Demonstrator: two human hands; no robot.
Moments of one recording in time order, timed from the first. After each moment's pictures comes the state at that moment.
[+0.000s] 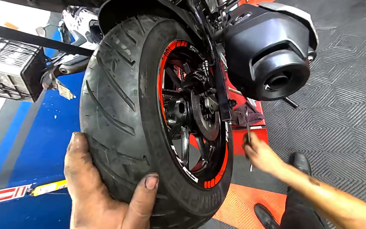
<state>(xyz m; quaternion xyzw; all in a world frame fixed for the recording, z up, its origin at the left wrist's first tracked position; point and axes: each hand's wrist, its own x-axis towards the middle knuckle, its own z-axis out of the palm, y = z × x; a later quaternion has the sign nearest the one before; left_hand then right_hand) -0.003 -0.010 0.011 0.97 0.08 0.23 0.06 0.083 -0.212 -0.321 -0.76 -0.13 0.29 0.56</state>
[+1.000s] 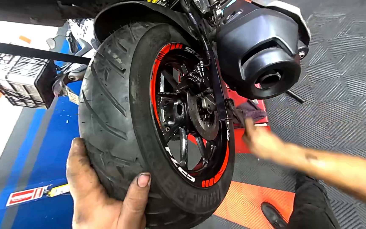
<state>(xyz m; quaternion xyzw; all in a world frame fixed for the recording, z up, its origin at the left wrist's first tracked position) 0.001 -0.022 0.011 0.96 0.11 0.23 0.07 0.134 -0.220 -0.280 -0.84 -0.20 0.29 0.42</state>
